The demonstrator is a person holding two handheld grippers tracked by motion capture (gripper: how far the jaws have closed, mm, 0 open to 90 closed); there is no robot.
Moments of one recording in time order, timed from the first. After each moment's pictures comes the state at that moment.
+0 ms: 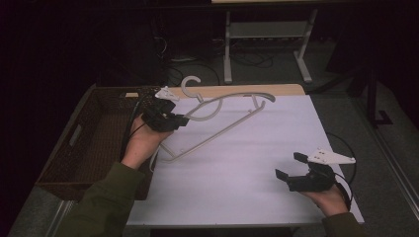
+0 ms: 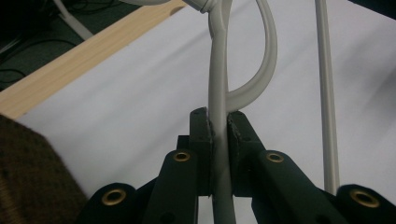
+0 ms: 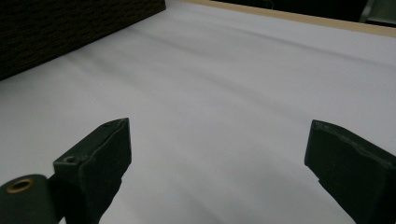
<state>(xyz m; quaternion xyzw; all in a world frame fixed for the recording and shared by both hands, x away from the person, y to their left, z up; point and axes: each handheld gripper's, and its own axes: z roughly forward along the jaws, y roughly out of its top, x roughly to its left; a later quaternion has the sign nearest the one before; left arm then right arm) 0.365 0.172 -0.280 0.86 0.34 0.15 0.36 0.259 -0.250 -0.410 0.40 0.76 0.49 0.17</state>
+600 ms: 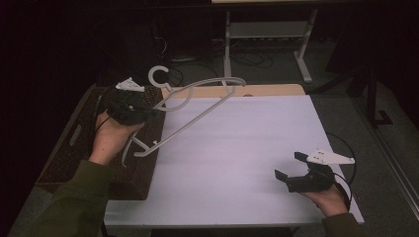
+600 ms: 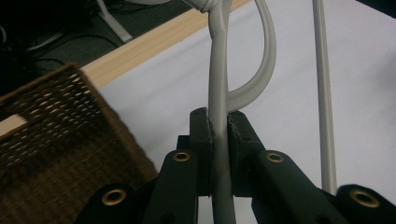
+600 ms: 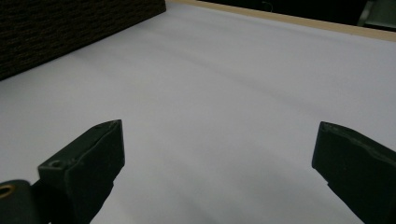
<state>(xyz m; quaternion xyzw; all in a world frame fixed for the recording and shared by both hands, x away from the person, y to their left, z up) 0.363 0.245 -0.252 0.83 0.39 0.19 0.36 0.258 -0.247 -0.410 0.40 0.76 0.49 0.18</state>
